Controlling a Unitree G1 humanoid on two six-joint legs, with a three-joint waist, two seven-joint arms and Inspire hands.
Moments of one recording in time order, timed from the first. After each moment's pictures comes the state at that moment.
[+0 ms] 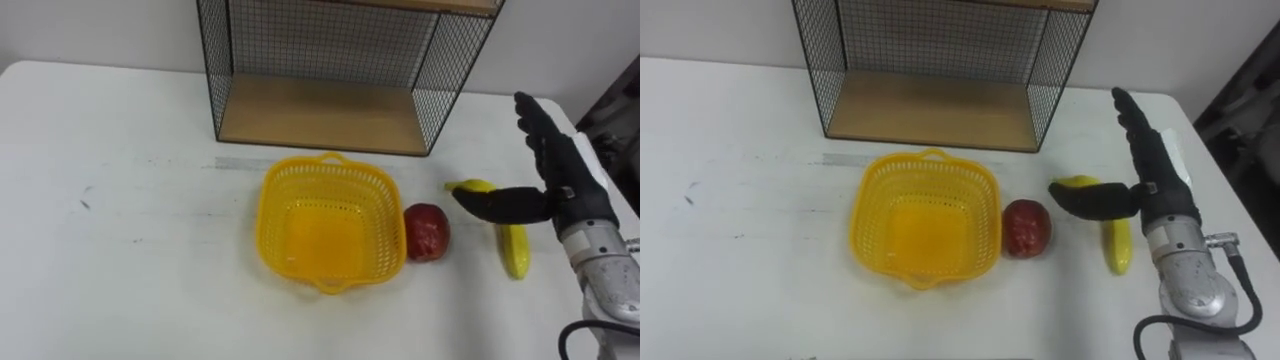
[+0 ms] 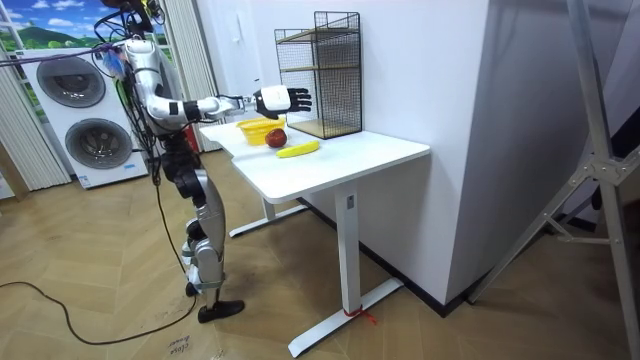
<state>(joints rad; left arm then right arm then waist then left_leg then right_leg) 0.31 0.25 0.10 1.01 0.32 0.08 -0.01 0.08 -0.41 -0.12 0.02 -0.07 -0.04 0.06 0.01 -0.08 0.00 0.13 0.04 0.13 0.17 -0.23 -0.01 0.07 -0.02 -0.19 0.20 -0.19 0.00</state>
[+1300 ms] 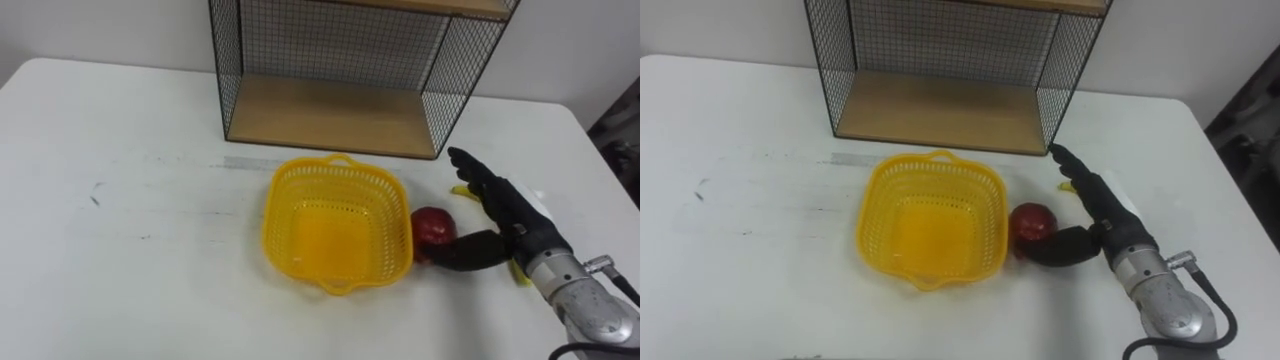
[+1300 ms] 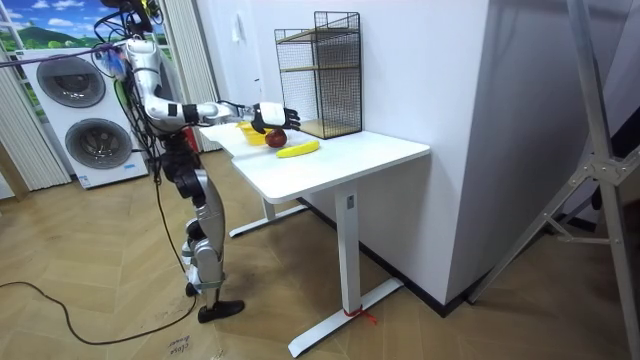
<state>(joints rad) 0.30 0.26 0.09 0.98 0.32 0.08 -0.02 0.14 -0.41 -0.05 0.03 -0.09 -0.02 0.24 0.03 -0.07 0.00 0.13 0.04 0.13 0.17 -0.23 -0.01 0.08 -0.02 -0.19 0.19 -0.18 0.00</state>
